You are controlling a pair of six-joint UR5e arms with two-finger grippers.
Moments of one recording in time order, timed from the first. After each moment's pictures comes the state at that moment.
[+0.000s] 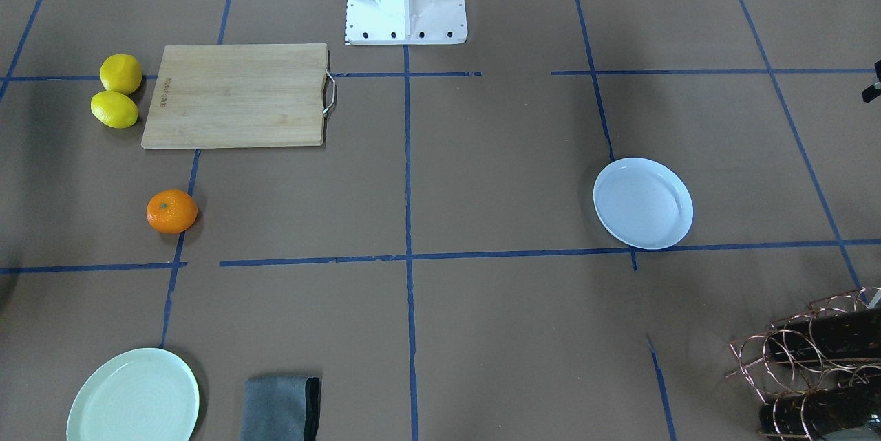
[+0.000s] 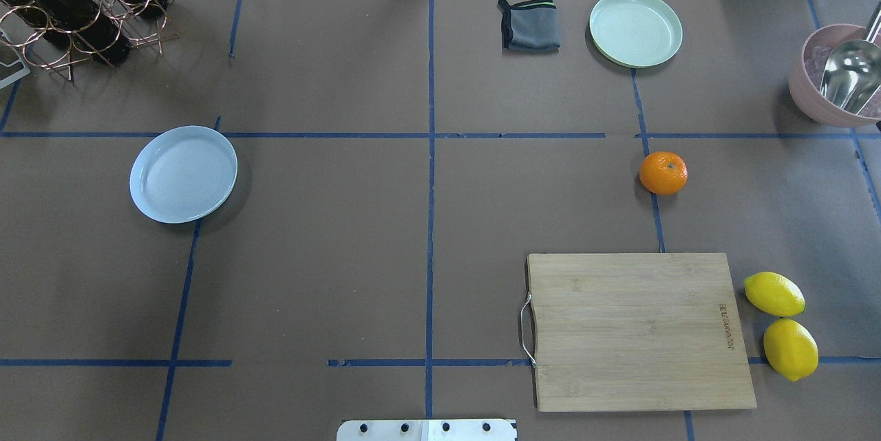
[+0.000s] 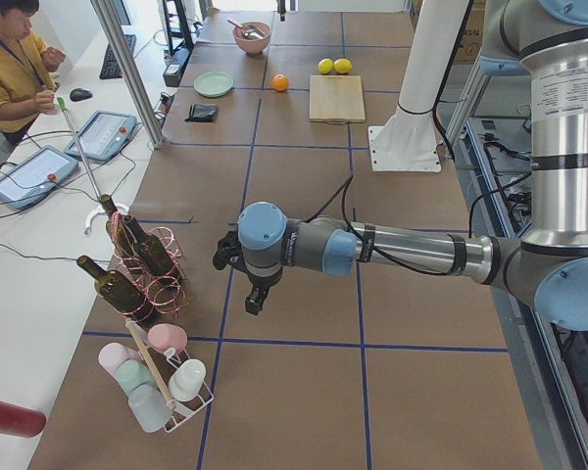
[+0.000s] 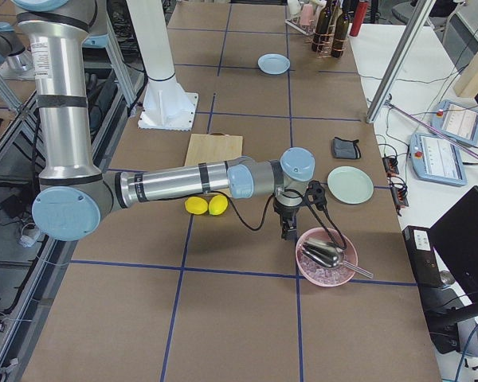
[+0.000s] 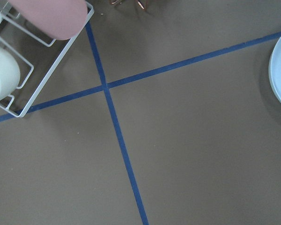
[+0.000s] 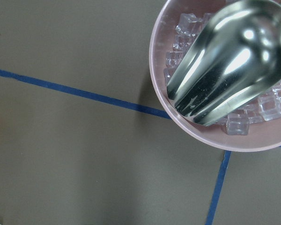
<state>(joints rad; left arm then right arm) -1.45 -1.47 -1.77 -1.73 -2.47 0.11 1.40 -1.53 1.70 -1.55 2.36 0.01</state>
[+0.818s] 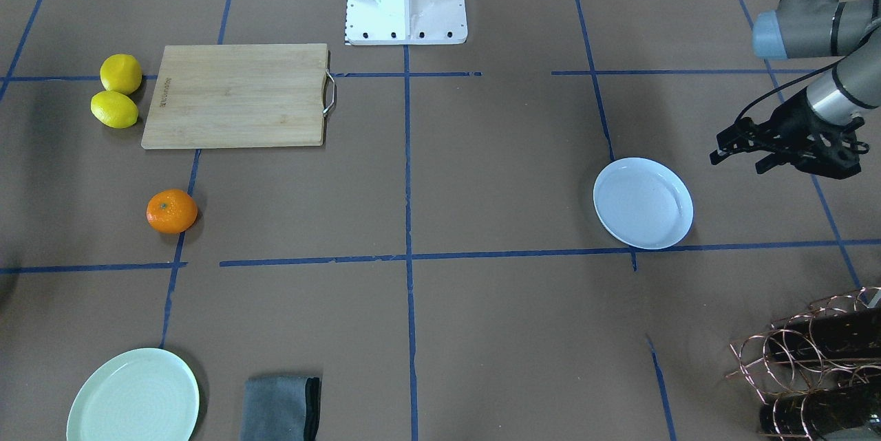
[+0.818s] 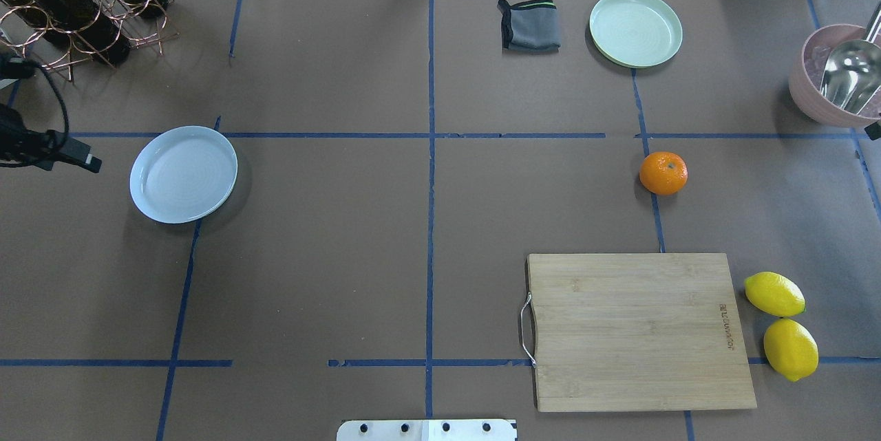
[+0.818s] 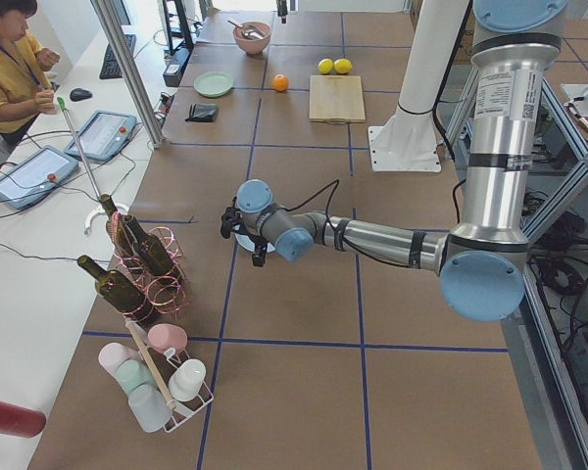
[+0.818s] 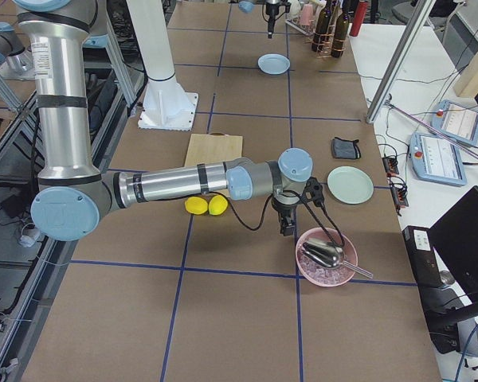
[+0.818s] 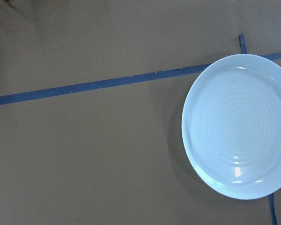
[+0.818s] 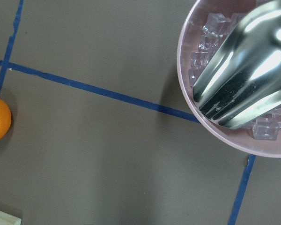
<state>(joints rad) -1.06 -1.64 -1.60 -2.13 -2.36 -0.70 1.39 -1.54 1.70 -1.53 2.41 0.01</state>
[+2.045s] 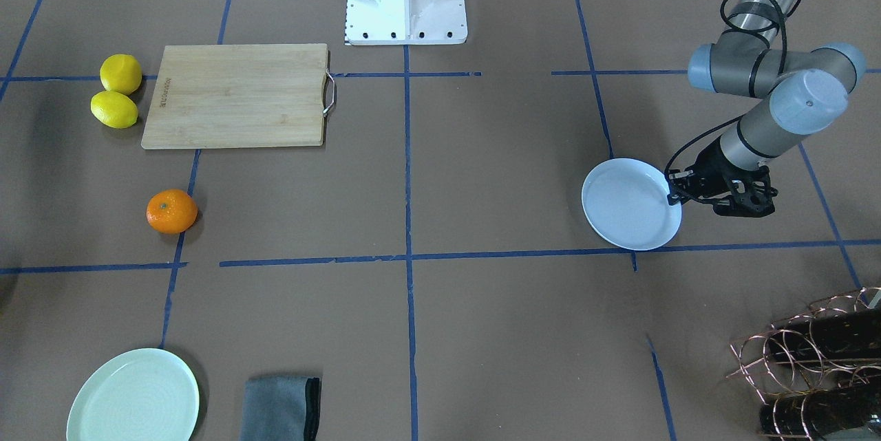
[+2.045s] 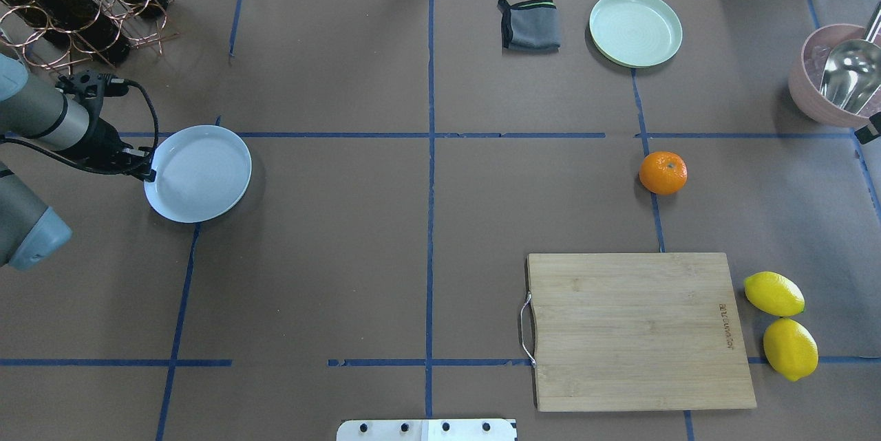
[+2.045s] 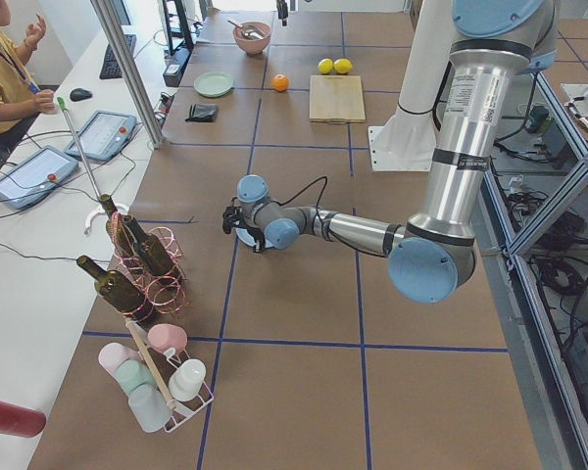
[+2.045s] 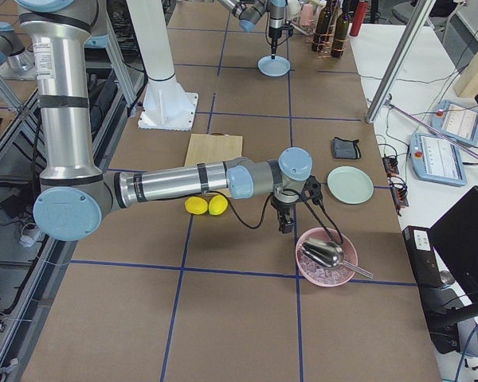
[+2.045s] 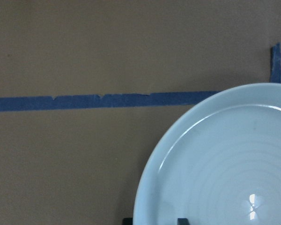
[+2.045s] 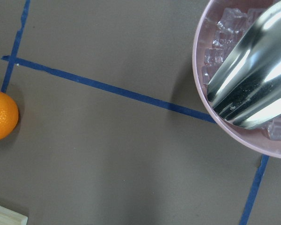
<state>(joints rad) -0.92 -1.76 -1.49 -2.14 -2.22 -0.85 1.37 -1.53 1.70 -1.53 2.42 0.01</state>
